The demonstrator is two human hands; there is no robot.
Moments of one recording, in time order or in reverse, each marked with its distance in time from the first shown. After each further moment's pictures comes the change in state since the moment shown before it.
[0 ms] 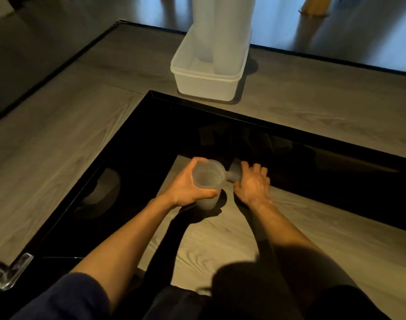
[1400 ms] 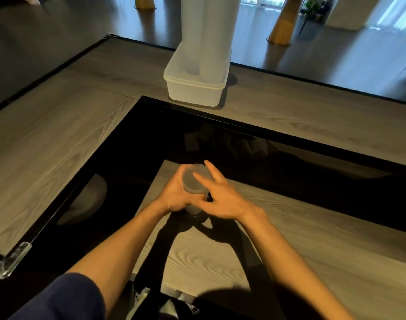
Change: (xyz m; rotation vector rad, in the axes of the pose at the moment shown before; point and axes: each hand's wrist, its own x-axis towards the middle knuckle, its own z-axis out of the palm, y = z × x) left_hand -0.017 -0.022 0.010 -0.078 -0.003 0.148; right_hand -0.085 -0.033 -0.055 0.362 -0.181 -0.556
